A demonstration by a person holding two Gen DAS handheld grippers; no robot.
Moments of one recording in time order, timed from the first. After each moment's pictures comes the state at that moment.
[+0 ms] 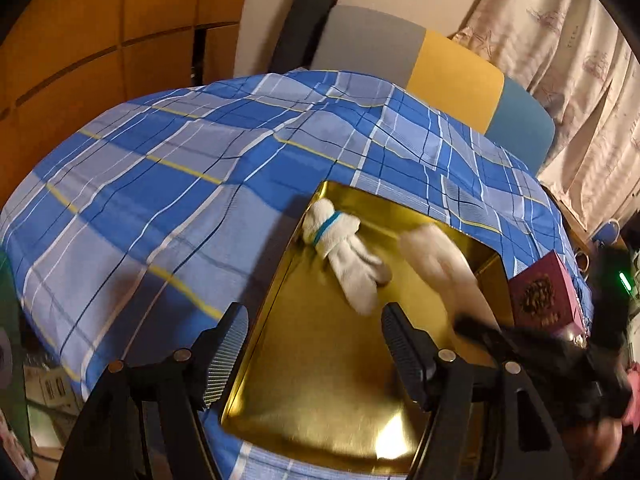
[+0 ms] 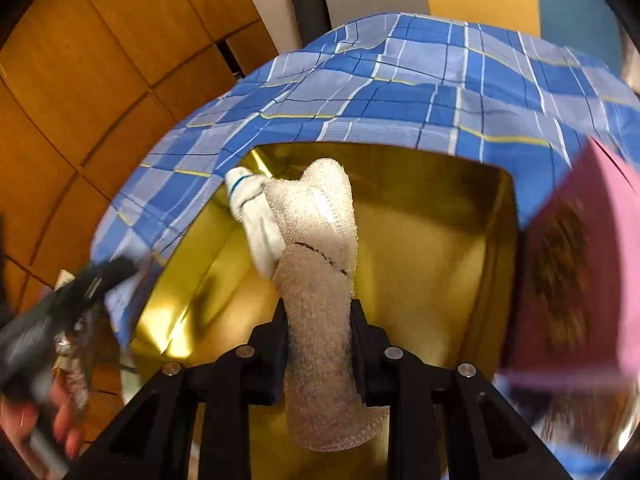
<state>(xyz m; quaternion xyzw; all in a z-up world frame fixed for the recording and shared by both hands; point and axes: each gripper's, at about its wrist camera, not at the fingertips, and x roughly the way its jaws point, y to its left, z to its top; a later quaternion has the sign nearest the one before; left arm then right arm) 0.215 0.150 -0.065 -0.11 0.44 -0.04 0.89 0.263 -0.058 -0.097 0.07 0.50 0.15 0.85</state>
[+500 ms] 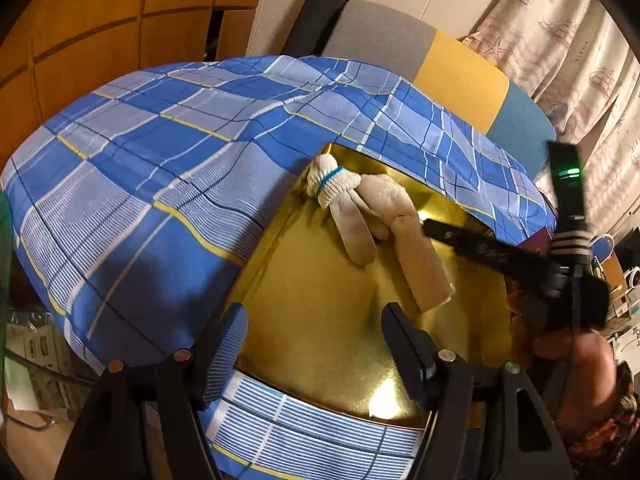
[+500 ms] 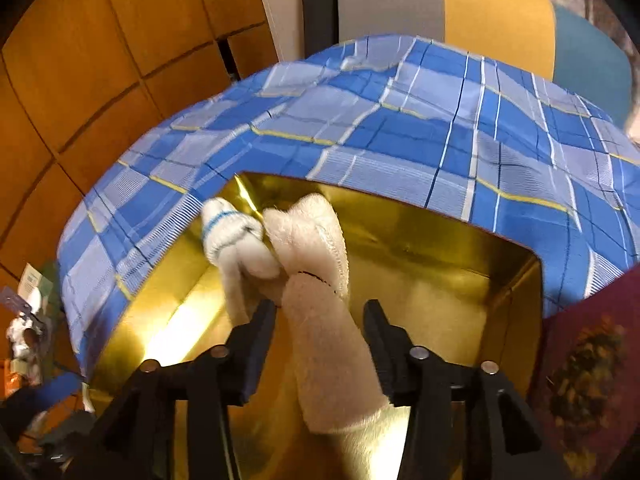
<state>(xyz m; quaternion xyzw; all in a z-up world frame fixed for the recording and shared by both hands) 0.175 0.146 -0.089 -0.15 0.45 -0.04 0.88 0.289 -0.042 -0.090 0.02 0.46 0.13 0.88</state>
